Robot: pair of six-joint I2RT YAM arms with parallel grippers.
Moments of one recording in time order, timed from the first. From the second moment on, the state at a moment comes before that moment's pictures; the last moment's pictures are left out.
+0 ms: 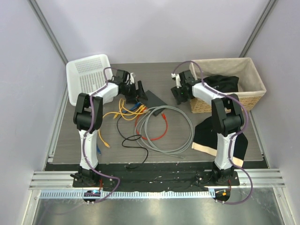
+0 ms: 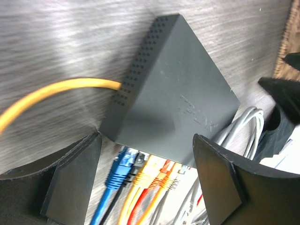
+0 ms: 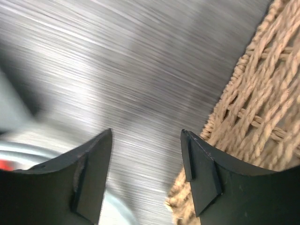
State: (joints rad) left arm -0.28 2.17 1.60 -0.41 0.50 -0.47; right arm 0.32 2.03 1.50 -0.49 0.02 -0.13
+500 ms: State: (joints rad) left arm -0.26 2.17 1.61 -0.43 0.52 -0.39; right arm 0.34 2.08 1.62 -0.53 -0.34 -0.16
